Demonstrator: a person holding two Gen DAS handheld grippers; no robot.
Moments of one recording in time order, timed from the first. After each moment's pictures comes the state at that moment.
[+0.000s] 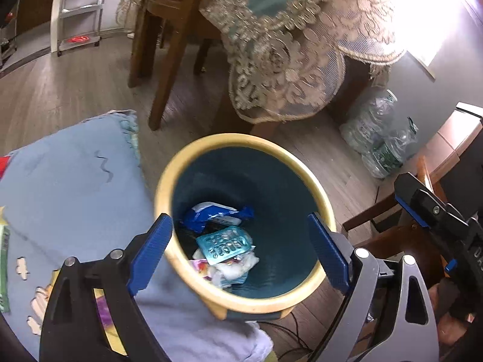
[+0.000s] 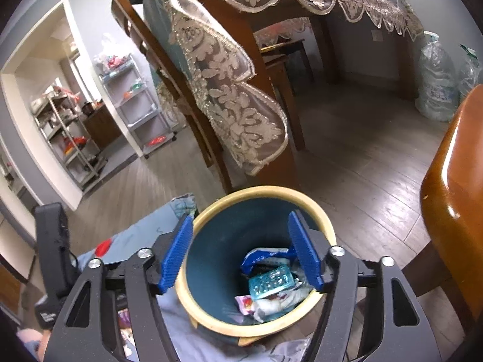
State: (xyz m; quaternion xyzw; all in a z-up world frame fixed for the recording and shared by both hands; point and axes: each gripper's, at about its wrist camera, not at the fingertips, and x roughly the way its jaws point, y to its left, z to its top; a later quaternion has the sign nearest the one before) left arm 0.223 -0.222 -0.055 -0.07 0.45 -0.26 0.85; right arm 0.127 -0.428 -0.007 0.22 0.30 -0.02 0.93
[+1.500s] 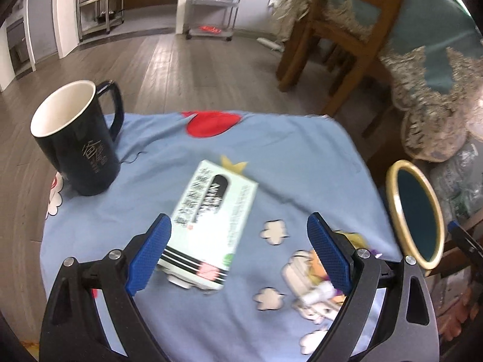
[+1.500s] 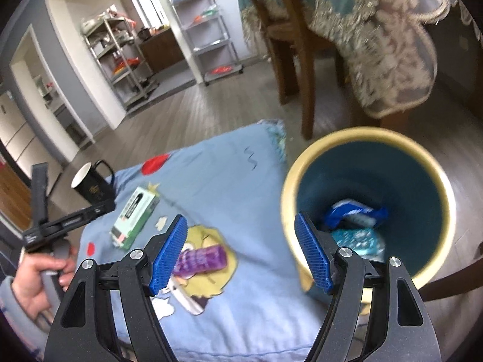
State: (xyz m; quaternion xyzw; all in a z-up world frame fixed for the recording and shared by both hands) left arm 0.204 0.067 -0.083 -0.09 0.46 -0.02 0.88; right arm 0.151 -0.269 -0.038 0.13 0.41 0.15 0.89
